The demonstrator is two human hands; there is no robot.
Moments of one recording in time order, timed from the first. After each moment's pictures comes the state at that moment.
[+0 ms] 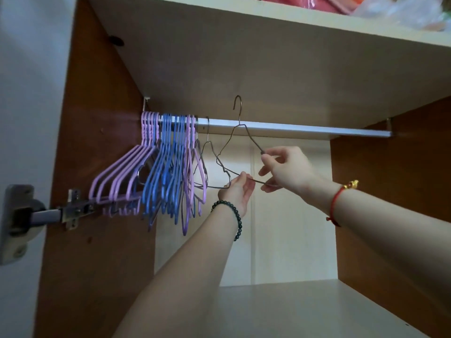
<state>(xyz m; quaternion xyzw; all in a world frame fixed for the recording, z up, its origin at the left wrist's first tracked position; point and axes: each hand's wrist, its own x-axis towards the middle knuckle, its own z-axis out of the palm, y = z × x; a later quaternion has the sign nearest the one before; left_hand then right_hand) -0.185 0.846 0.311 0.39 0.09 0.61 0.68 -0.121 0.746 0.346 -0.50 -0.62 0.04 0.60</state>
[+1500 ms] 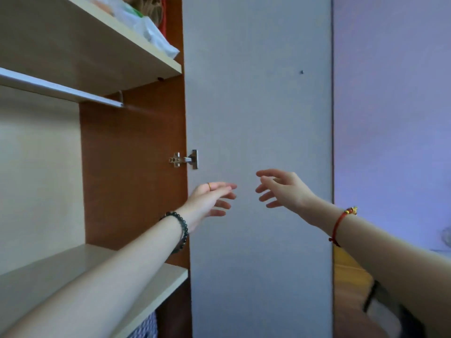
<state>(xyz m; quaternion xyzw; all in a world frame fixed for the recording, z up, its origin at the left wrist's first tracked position) 0.074 0.517 0.217 0.76 -0.07 0.18 0.62 0.108 0.344 0.232 -0.76 -0.28 -0.10 0.58</state>
